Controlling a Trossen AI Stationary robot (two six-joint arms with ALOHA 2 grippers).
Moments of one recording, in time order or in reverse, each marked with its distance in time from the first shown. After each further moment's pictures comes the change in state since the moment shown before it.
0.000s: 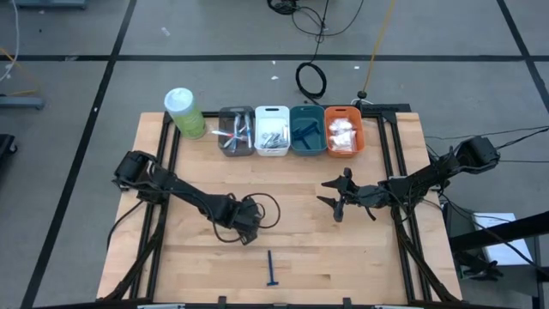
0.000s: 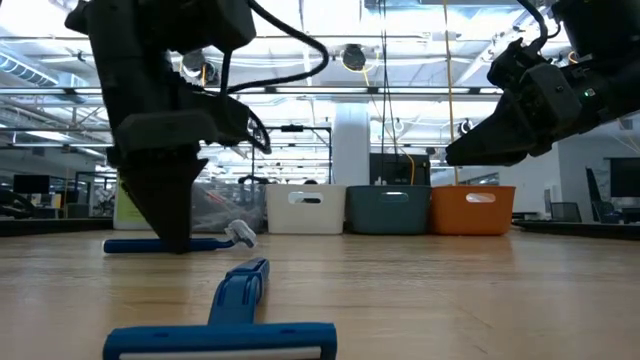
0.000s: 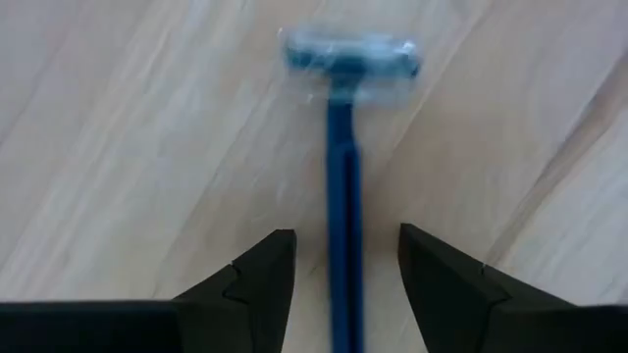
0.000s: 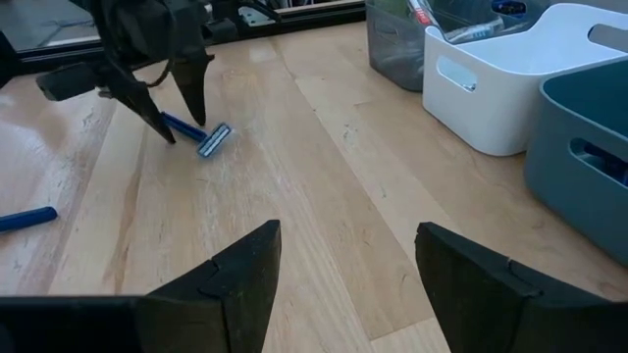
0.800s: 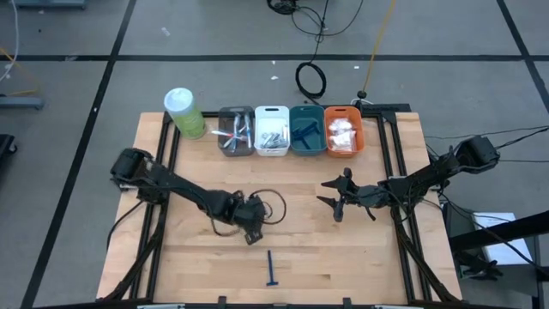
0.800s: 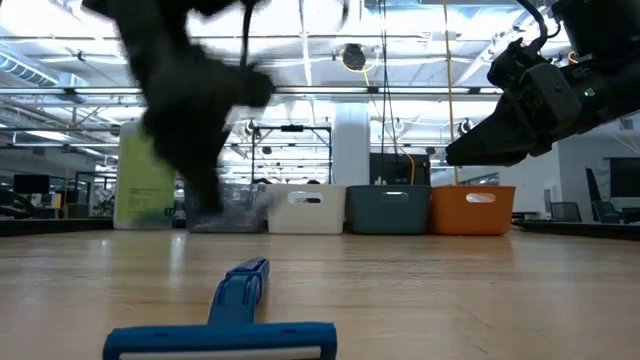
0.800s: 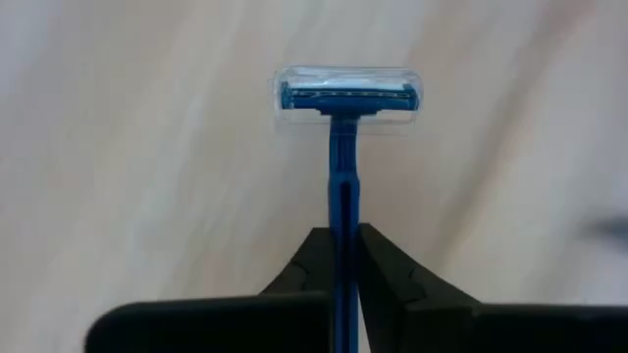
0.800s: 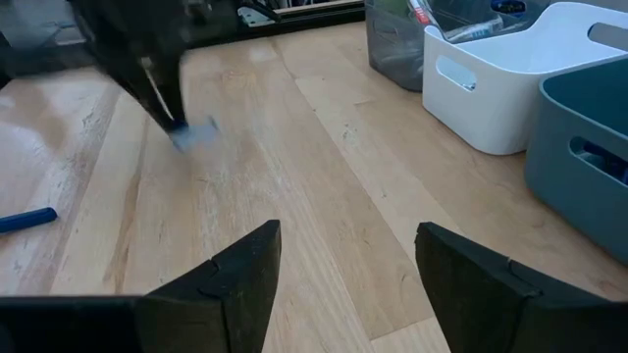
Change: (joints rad) left arm 0.027 -0.059 0.045 0.049 -0.019 0.115; right arm 0.000 0.000 0.000 0.000 0.000 0.004
